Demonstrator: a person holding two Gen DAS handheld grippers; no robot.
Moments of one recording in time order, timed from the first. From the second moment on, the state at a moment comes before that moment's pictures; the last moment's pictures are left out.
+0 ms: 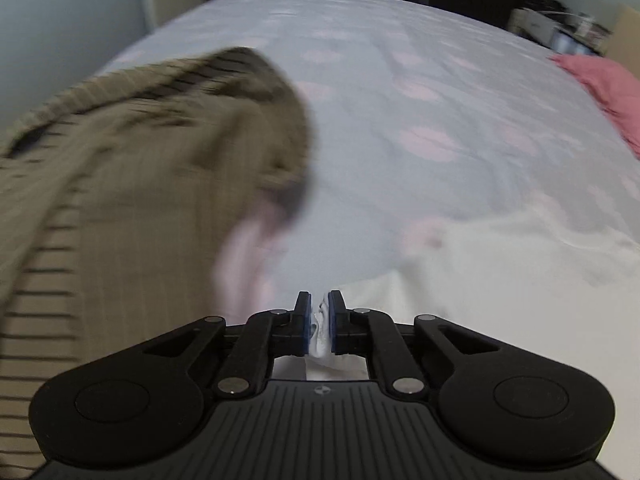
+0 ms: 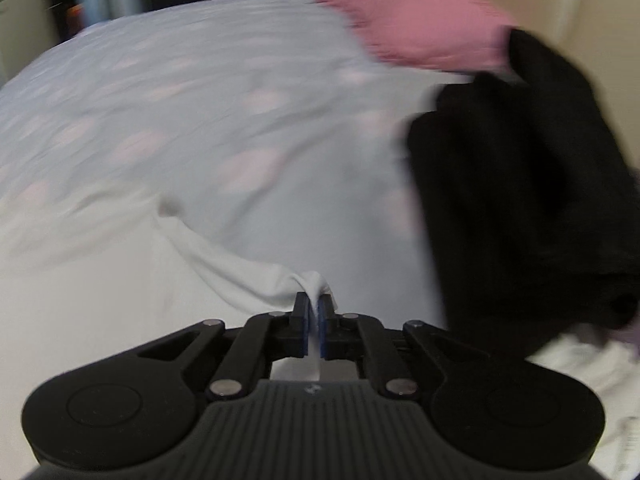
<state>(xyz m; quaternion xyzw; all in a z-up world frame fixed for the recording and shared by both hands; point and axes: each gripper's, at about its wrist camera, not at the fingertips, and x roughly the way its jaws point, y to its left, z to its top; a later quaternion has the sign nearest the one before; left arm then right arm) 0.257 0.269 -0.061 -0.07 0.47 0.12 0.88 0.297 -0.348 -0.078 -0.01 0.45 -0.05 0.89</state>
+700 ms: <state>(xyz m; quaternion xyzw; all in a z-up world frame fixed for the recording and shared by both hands) 0.202 0.236 -0.024 -0.03 0.44 0.09 0.89 0.256 -0.350 -0.058 -0.02 0.43 -0.01 0.90</state>
